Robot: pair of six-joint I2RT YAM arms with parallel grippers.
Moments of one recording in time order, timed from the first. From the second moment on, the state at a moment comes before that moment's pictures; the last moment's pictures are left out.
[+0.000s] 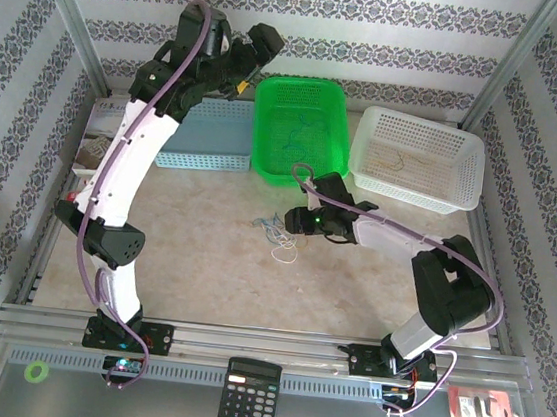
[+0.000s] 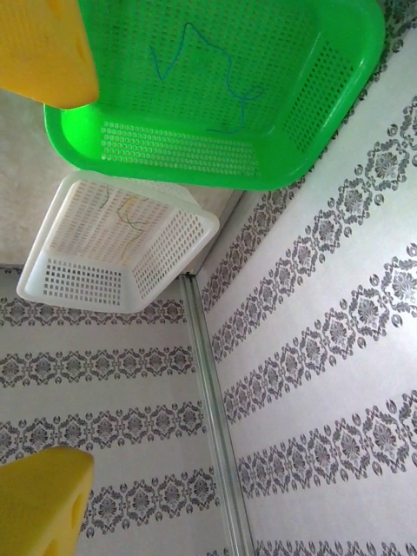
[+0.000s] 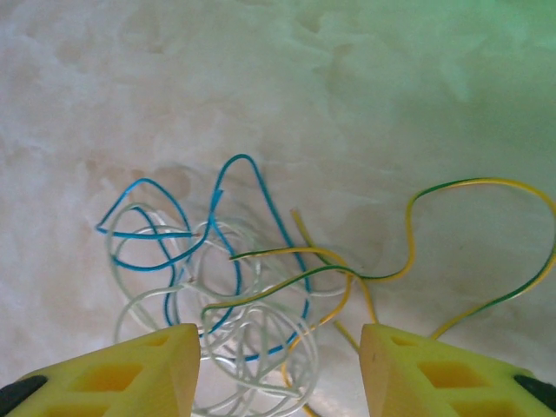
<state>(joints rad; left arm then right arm) -0.39 1.85 2.37 -0.89 0.15 -1.06 0.55 1.63 0.94 -0.29 -0.23 0.36</state>
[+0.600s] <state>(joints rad) -0.37 1.80 2.26 -0.83 0.19 -1.07 0.55 1.74 0.99 -0.32 -0.17 0.29</state>
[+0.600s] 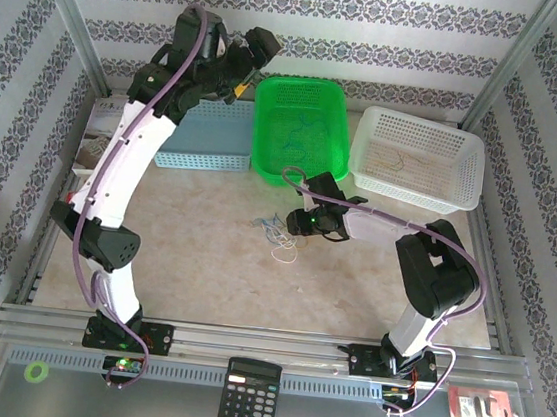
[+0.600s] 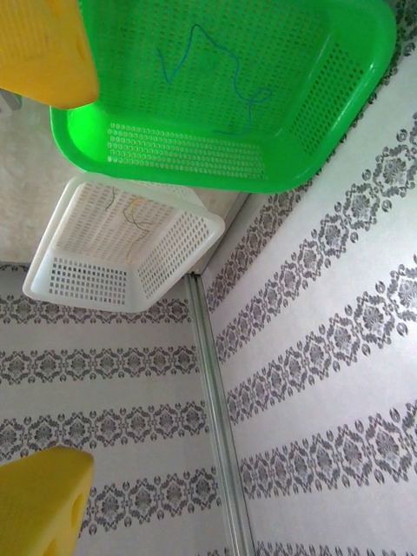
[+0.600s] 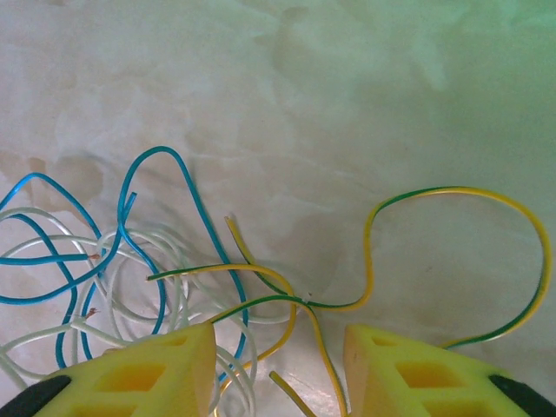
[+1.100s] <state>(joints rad) -0.37 1.74 2.13 -0.74 0.21 -1.11 0.55 1.74 0.99 -0.33 -0.14 0.28</state>
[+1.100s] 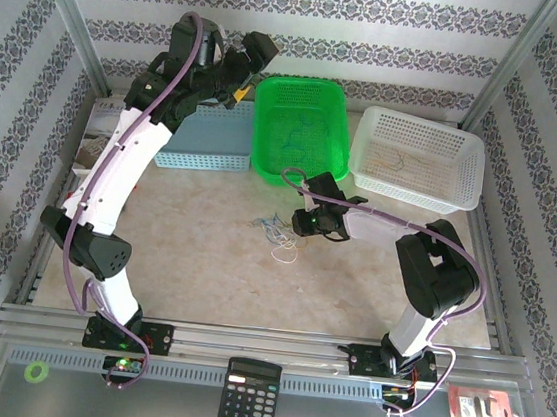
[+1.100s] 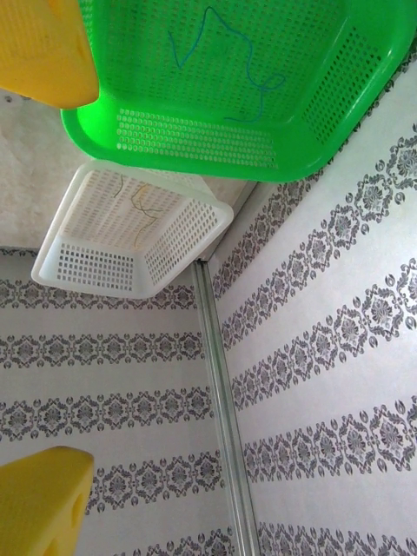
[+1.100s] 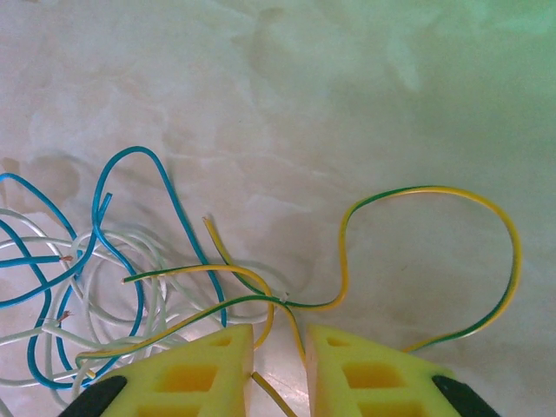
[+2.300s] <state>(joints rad) -0.39 1.58 1.09 -0.07 0.26 -1.16 0.47 1.60 0.99 -0.32 -0.24 0.37</state>
